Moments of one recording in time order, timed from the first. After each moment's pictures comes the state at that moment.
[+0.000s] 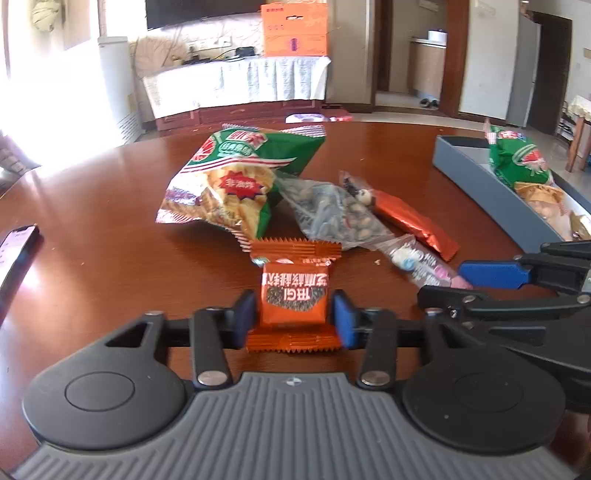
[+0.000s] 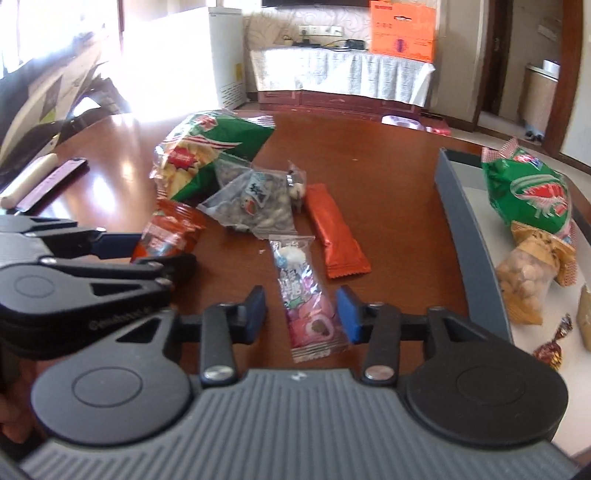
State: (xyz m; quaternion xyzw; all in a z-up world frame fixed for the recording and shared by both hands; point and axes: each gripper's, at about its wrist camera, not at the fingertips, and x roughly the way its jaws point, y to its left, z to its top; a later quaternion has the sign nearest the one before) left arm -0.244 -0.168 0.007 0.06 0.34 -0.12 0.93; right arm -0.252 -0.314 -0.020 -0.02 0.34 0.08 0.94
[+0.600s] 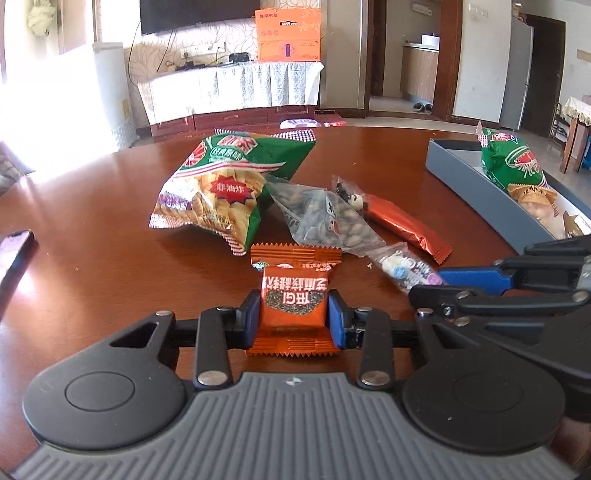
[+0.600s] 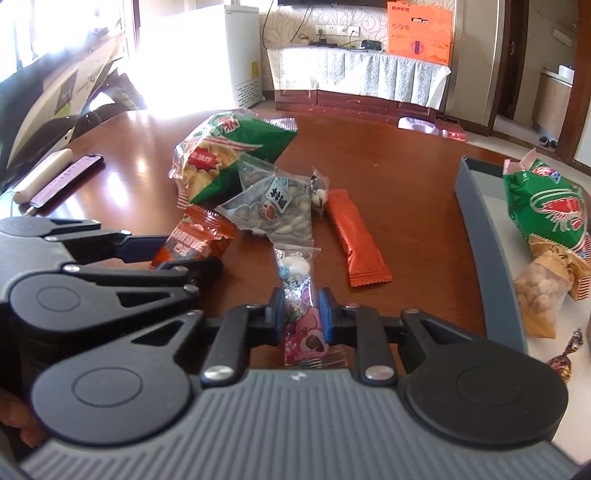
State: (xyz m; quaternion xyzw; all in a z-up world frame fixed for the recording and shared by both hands) left arm -0.248 -0.175 0.008 0.07 0.32 -0.13 0.93; right arm -0.252 -0.308 -0.013 -0.02 0.34 0.10 0.94
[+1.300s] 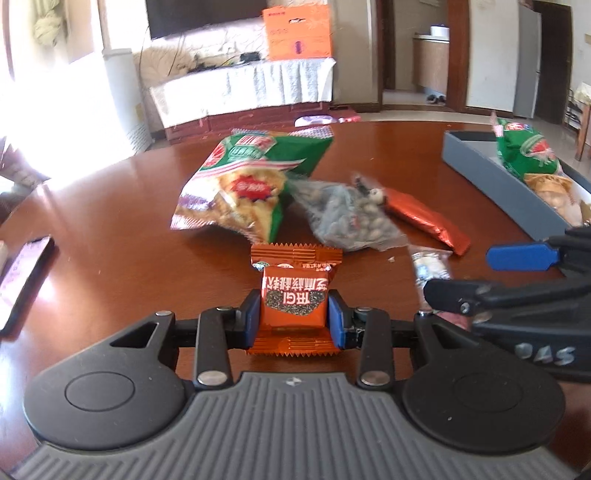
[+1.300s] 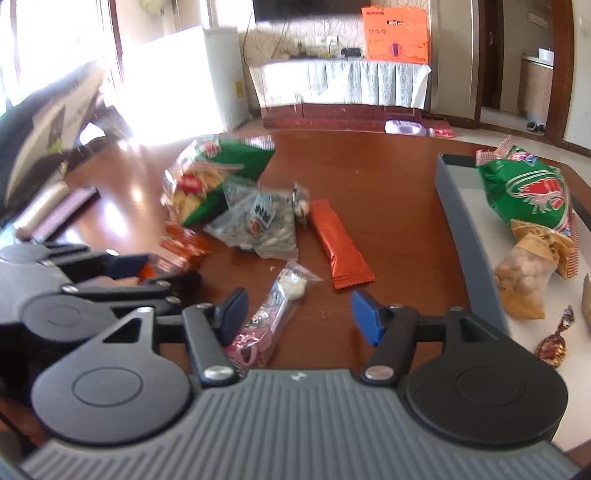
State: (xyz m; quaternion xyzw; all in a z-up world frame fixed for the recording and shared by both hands) left arm -0.247 -0.168 0.007 0.08 0.33 -0.10 0.94; right arm -0.255 -0.316 -0.013 0.02 0.33 0.08 0.94
